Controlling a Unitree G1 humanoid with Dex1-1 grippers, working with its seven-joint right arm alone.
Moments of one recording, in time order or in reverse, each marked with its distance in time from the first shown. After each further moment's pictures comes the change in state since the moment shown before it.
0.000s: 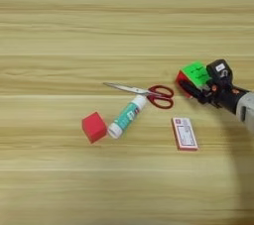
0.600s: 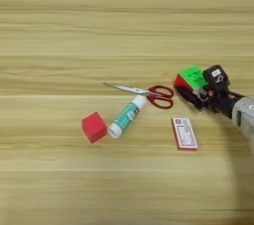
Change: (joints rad) arm -0.005 0.022 0.011 0.084 -0.025 -0.047 -0.017
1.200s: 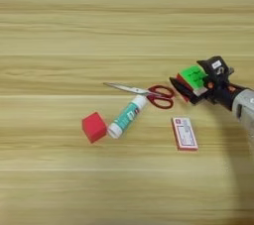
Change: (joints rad) arm -0.001 -0.005 -0.011 -0.139 0.008 0.004 0.009
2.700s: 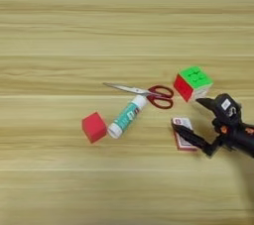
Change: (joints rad) arm 0.425 -0.109 0.001 -0.551 0.081 0.274 0.138
